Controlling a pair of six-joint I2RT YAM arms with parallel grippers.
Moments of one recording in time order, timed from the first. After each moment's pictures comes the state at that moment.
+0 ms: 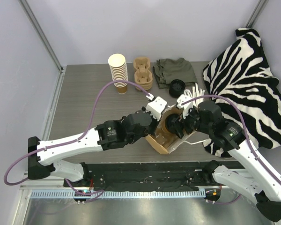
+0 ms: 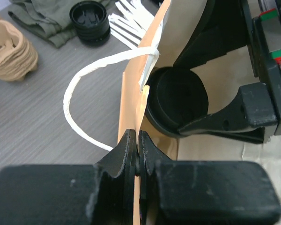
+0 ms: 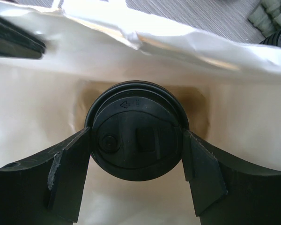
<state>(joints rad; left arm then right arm) -1.27 1.31 1.30 -0.39 -0.47 -0.23 0.62 0.81 0.98 -0.72 -0.17 -0.17</state>
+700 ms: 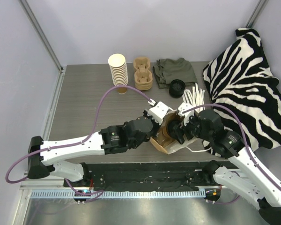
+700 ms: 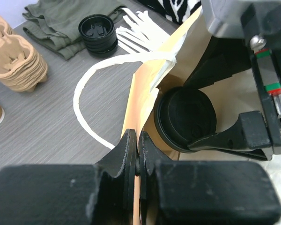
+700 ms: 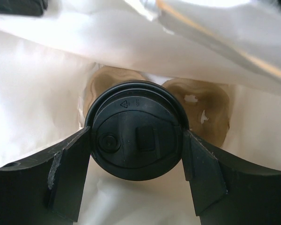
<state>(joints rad) -1.32 1.31 1.19 -0.21 -0.57 -0.15 0.63 0.71 0.82 -0.66 -0.15 -0.16</state>
